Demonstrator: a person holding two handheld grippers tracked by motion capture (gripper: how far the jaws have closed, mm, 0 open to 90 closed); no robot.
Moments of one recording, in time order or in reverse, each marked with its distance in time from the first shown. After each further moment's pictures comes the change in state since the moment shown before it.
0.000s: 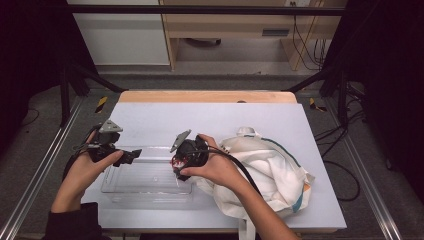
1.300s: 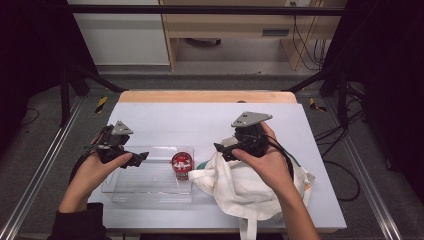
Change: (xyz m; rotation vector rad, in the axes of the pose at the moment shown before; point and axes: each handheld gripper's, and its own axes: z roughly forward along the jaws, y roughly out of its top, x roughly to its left) left arm -0.020 0.010 0.004 0.025 0.005 0.070; right arm -0.043 -0.068 -0.134 -0.301 -0.222 0.307
